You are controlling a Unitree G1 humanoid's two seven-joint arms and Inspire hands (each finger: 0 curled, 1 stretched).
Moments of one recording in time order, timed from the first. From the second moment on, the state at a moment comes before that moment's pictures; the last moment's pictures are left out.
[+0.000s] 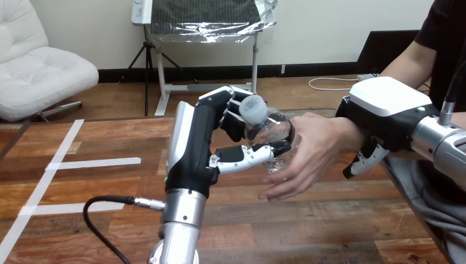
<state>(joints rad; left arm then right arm) -0.07 -0.05 -0.24 0.02 0.40 -0.25 0.21 -0.47 -0.83 0.27 0.18 -0.67 -0.18 0.37</state>
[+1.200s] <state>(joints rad) -0.14 -0.04 -0.32 0.09 0.40 -0.25 0.28 -0.47 -0.84 0.27 0.15 -0.67 -0.13 0.42</state>
